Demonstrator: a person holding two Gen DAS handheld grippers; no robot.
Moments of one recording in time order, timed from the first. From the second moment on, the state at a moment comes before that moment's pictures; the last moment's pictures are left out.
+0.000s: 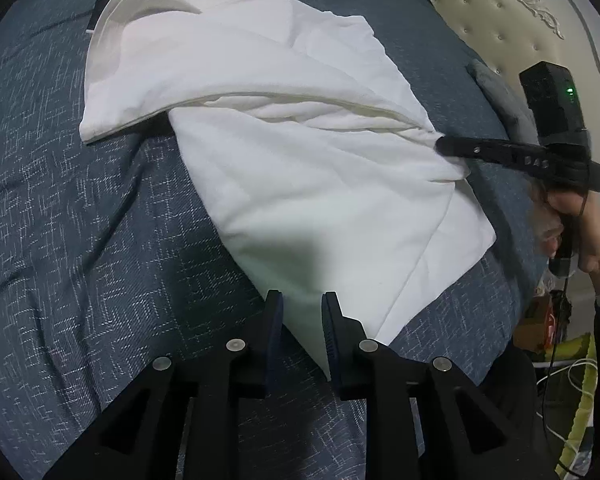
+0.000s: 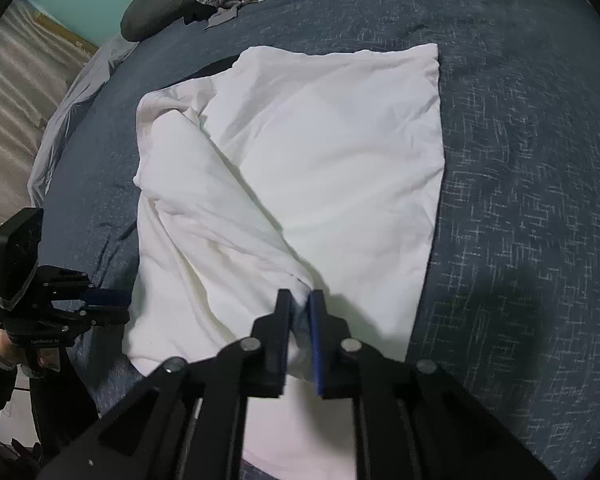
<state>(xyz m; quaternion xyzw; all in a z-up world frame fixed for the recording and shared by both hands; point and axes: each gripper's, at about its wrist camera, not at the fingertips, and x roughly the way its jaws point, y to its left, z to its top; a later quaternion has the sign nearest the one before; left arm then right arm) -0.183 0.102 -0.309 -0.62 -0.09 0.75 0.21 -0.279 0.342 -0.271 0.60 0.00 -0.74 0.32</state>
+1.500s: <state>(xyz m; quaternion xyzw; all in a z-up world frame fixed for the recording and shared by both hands) -0.167 0.095 -0.303 -0.60 -0.11 0.75 0.23 -0.230 0.419 -0.259 0.60 -0.16 -0.74 0.26</state>
